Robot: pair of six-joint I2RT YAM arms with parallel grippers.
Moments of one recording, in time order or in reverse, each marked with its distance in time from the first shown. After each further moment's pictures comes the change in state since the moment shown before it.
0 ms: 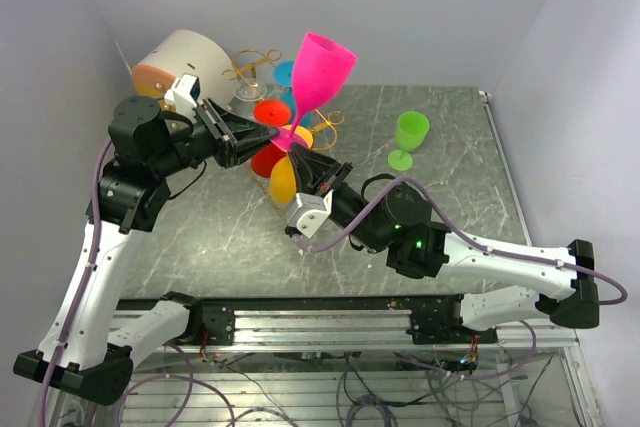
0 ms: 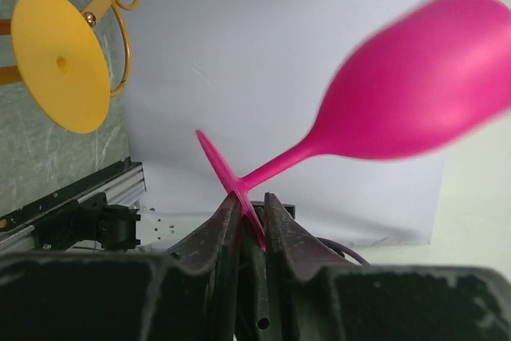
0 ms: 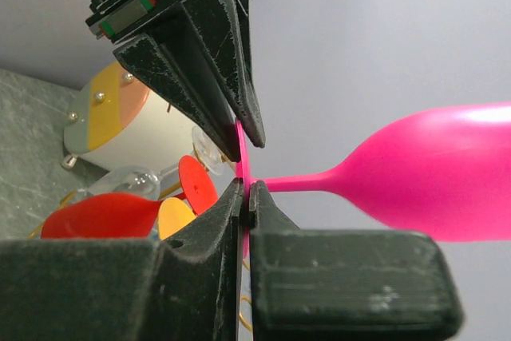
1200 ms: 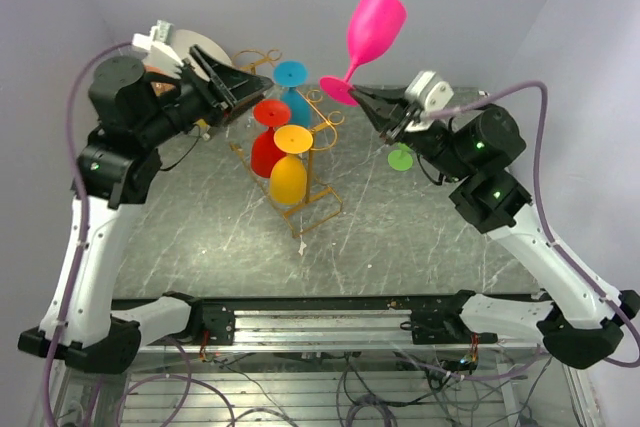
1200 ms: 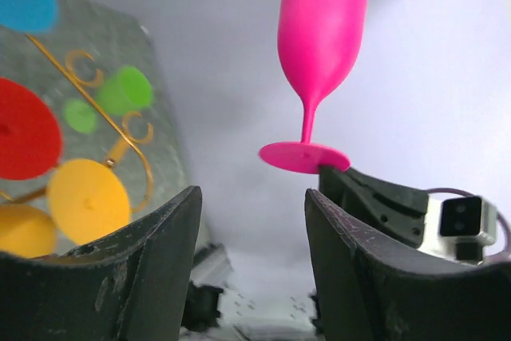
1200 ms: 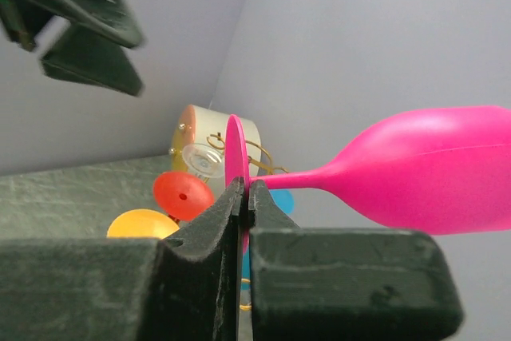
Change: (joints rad) left arm 0.001 0.143 0.355 -0.135 -0.236 0.398; right arm -0.592 -0.106 0.273 -0.359 -0.552 0.827
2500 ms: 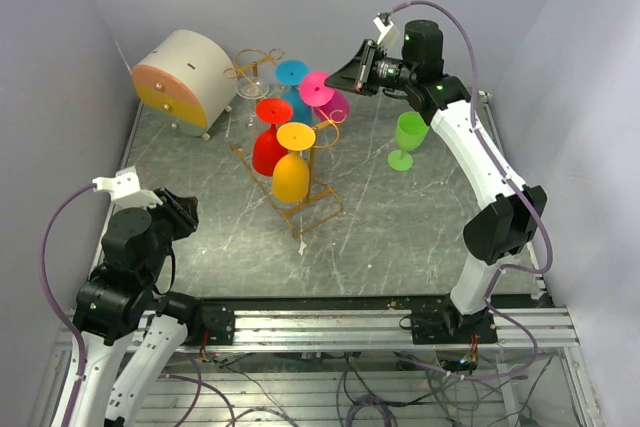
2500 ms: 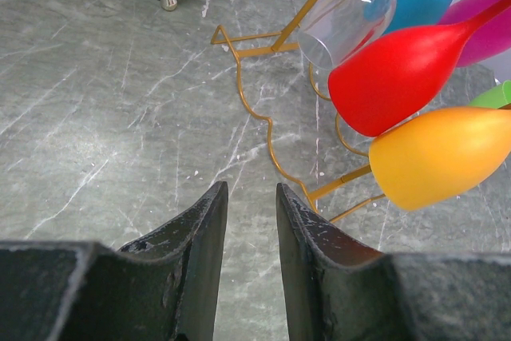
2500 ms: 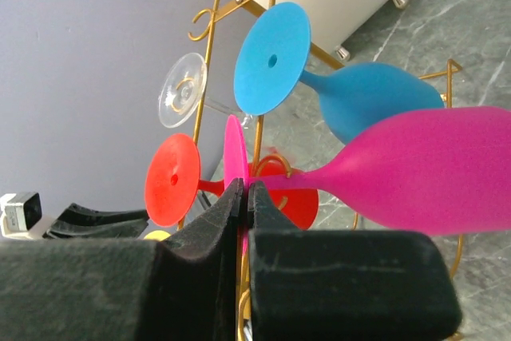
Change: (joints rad) left arm 0.000 -0.742 -0.838 -0.178 -0.673 0.465; right arm -0.354 0.695 0.528 -0.439 -0.447 0.978
